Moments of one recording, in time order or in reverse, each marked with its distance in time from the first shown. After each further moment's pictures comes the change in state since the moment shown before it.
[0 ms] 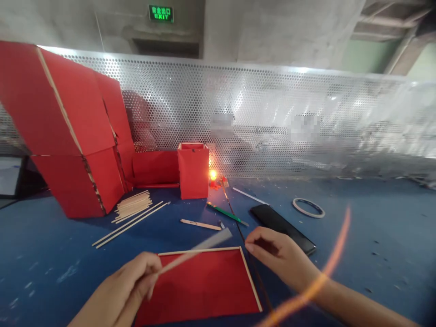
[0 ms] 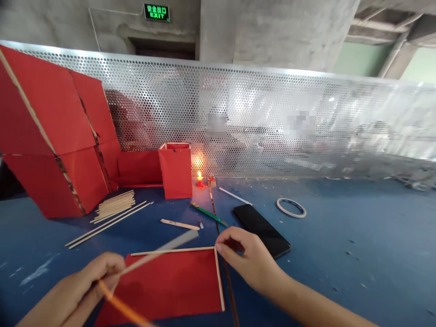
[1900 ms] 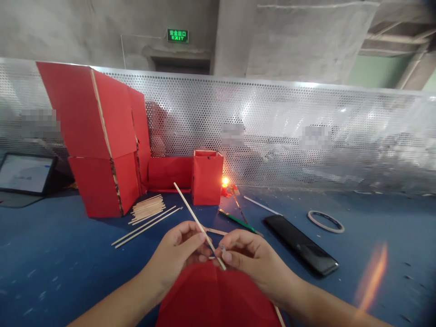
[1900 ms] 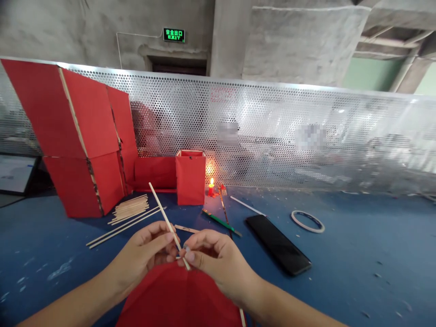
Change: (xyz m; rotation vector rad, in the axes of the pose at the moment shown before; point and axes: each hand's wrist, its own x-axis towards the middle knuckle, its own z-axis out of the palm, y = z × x) left_hand 0.071 0.044 0.014 -1.211 0.026 -0.205; right_hand 0.033 -0.056 0.063 1.056 -0.223 0.108
